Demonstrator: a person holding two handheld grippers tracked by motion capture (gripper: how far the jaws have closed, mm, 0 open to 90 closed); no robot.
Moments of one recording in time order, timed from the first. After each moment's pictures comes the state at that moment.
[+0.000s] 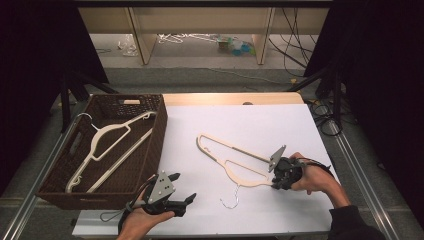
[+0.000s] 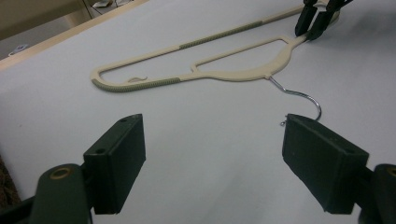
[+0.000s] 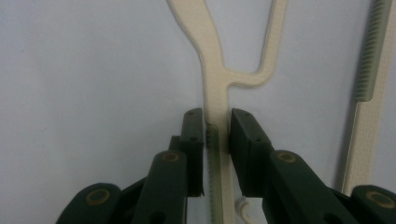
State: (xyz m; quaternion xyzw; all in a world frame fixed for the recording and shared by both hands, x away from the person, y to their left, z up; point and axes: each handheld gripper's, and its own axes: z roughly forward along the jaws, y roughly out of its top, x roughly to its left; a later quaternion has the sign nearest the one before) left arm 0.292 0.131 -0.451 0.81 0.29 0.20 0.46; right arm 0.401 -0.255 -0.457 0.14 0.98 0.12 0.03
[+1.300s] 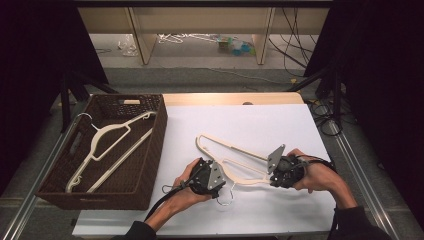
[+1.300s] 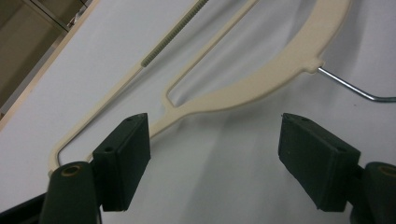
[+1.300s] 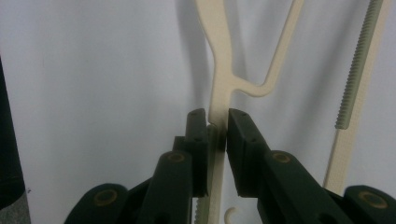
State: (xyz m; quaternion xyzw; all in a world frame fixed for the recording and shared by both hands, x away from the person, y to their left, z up) left arm 0.363 0.029 -0.482 0.89 0.13 0.28 0.34; right arm 0.387 -0.241 -0.420 0.07 0.99 0.12 0.05
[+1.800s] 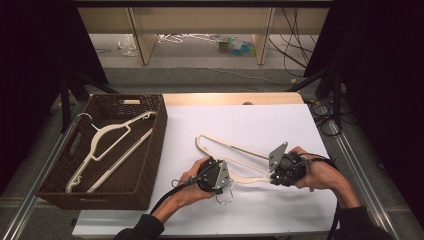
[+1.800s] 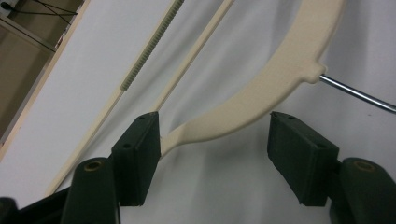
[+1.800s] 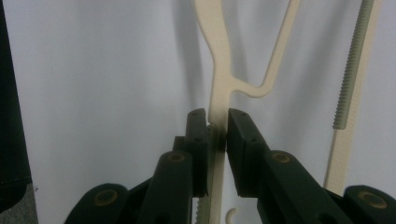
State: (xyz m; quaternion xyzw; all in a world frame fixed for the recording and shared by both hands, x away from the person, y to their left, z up) left arm 0.375 0.011 -0.487 0.90 0.06 0.28 0.33; right arm 0.387 -0.243 -0.410 0.06 0.99 0.13 0.06
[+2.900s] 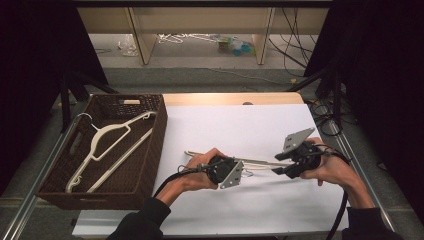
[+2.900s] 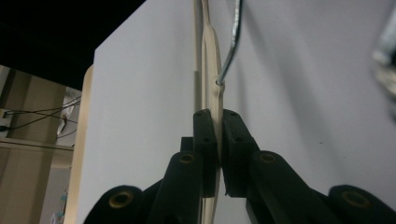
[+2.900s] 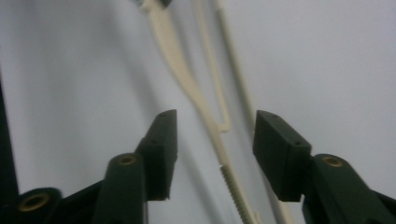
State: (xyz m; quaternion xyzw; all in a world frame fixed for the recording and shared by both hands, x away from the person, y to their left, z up) left arm 0.378 -0.011 -0.423 0.89 -0.14 0.28 0.34; right arm 0.394 -0.272 -0.382 0.16 0.94 0.27 0.10
